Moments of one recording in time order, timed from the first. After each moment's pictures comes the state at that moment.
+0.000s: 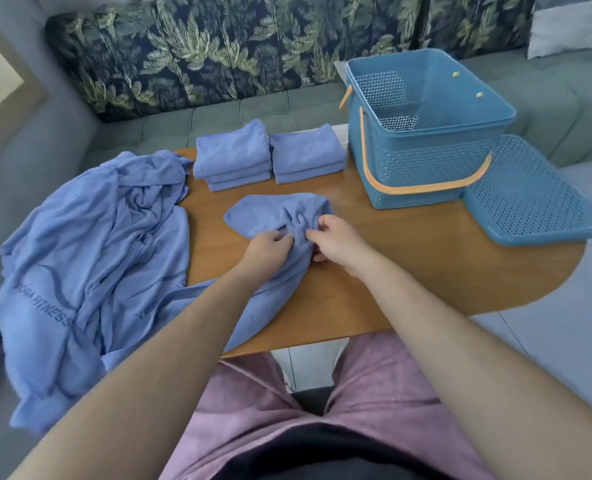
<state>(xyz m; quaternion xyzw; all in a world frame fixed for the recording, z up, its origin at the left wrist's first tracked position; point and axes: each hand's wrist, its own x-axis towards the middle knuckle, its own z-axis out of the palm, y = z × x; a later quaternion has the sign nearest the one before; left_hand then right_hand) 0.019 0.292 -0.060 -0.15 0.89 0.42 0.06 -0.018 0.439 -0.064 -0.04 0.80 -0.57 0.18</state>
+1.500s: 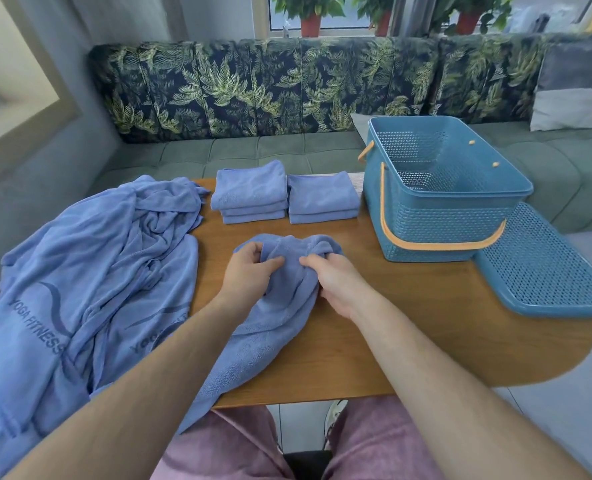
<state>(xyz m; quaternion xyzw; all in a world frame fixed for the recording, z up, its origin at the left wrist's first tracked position) 0.017 0.249 -0.045 -0.18 0.75 0.63 -0.06 -0.030 0.409 -0.049 0.04 0.69 -0.69 0.24</state>
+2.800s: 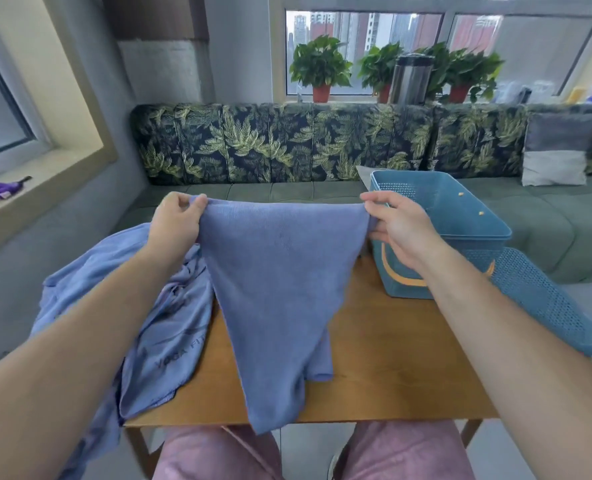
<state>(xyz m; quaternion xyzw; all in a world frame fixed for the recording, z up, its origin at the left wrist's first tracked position) 0.017 0.129 0.078 -0.21 0.78 0.50 -0.30 -0.066 0.474 0.094 -0.09 0.70 -0.71 0.04</state>
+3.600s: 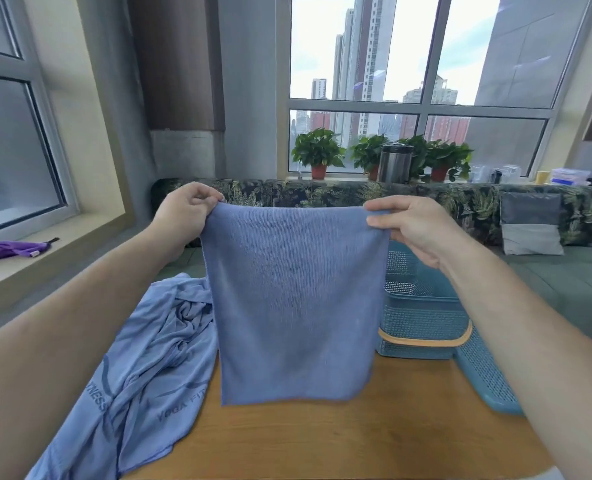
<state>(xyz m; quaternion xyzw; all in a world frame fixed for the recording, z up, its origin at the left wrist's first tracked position) 0.048 0.153 0.213 -0.09 0.80 0.49 -0.34 -0.029 0.507 0.225 -0.19 0.73 -0.66 -0.01</state>
